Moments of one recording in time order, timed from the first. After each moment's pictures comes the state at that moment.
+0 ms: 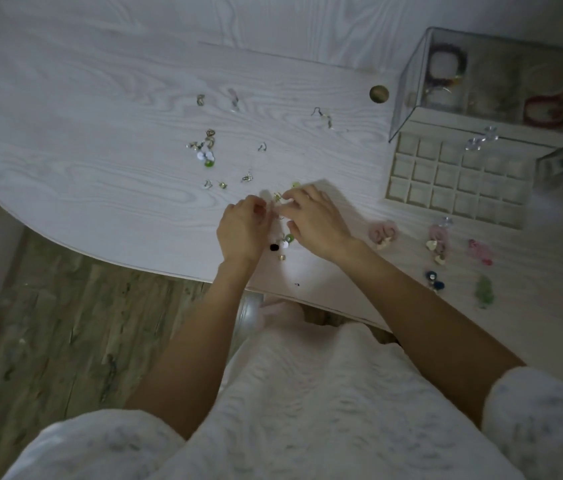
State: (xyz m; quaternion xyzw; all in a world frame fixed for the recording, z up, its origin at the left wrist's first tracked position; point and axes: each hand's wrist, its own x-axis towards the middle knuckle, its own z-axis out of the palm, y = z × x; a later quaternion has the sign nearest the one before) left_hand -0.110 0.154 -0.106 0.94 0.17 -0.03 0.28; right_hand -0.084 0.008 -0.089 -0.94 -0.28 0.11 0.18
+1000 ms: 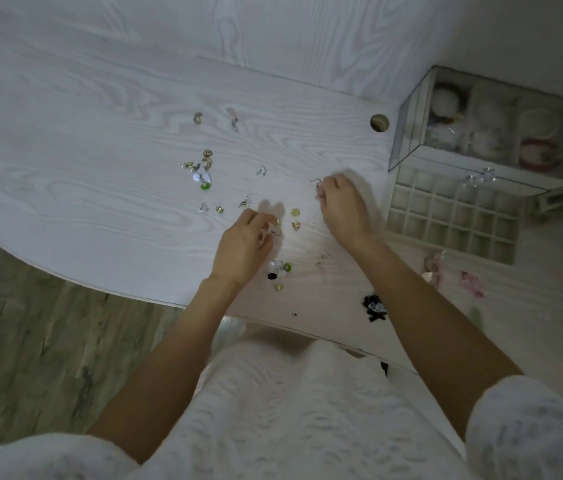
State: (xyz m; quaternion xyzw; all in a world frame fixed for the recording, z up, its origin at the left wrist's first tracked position) left_hand -0.094 0.171 -0.089 0.94 -0.03 -0.06 0.33; right_hand -0.013 -0.012 -0.106 -0.98 -0.10 0.06 0.18
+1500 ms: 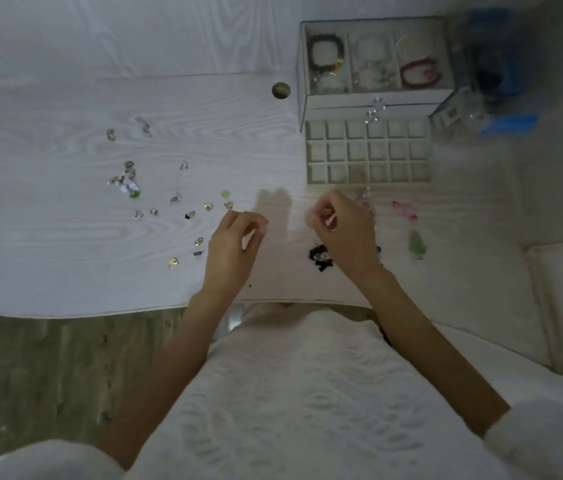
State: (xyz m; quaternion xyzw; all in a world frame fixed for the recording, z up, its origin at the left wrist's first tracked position) left_hand -0.139 0.095 -0.055 0.90 -0.10 -0.03 0.43; right_hand -0.152 -0.096 -0.041 -0.91 0.05 -0.07 0.40
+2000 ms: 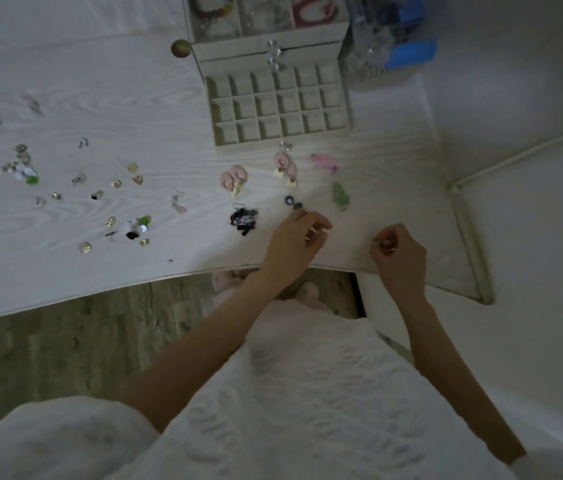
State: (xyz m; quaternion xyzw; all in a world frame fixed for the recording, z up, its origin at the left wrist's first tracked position) left_hand -0.220 -0.088 -0.086 0.84 -0.23 -0.20 0.45; right_hand -0.313 -0.253 -0.083 -0.87 0.34 -0.04 0.36
